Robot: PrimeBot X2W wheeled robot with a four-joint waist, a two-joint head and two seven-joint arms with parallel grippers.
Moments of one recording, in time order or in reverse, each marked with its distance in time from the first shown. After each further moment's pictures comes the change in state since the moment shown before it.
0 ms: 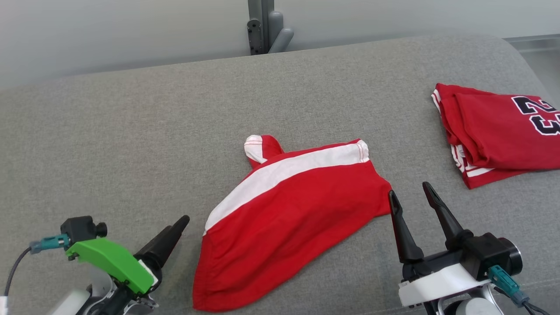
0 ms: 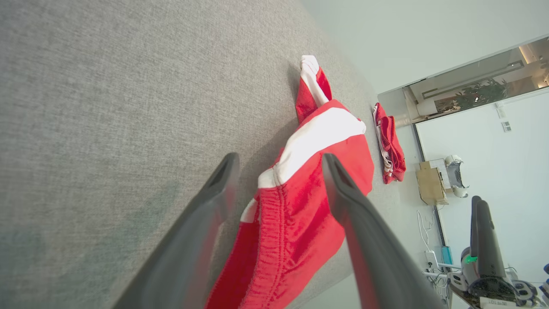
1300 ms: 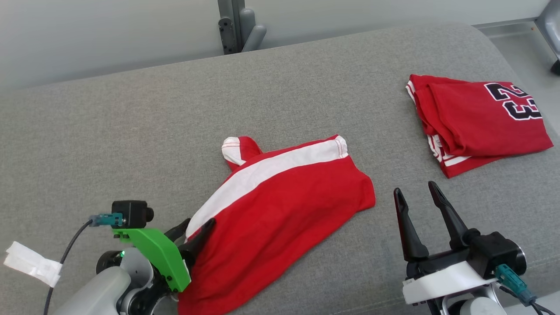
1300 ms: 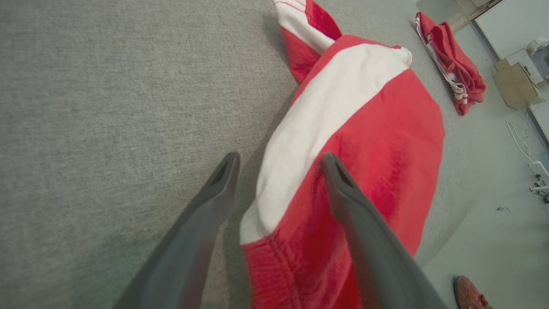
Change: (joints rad) left arm -0.200 -0.117 -0.207 0.261 0.332 -0.009 -0.024; right arm 0.002 0.000 -0.012 0.000 0.030 0.000 0.000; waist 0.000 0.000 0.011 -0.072
